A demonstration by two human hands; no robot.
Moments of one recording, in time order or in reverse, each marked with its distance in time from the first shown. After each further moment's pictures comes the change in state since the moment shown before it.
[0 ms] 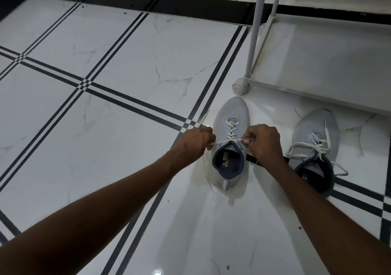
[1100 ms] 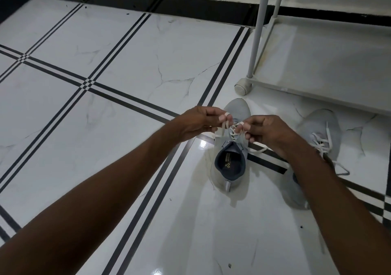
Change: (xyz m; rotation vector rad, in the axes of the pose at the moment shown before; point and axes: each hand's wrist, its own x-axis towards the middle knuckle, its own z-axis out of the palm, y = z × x) left_hand 0.025 -0.012 -0.044 -1.503 -0.188 -0.256; right_hand 0.004 -0.022 -0.046 0.878 -0.475 0.143
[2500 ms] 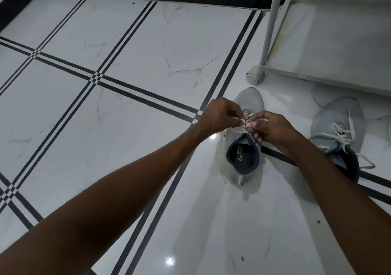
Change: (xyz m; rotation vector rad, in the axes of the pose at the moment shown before) left_hand 0.026 -0.020 0.015 0.833 0.280 0.297; right_hand 0.023 0.037 0.010 -0.012 0.120 0.079
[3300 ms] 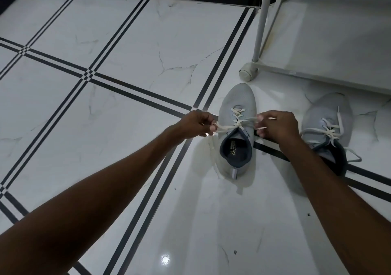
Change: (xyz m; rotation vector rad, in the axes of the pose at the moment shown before) left_hand -0.042 -0.035 -0.012 -0.296 -0.195 -0.331; right_hand 0.000 0.015 -0.016 -0.122 0.454 0.020
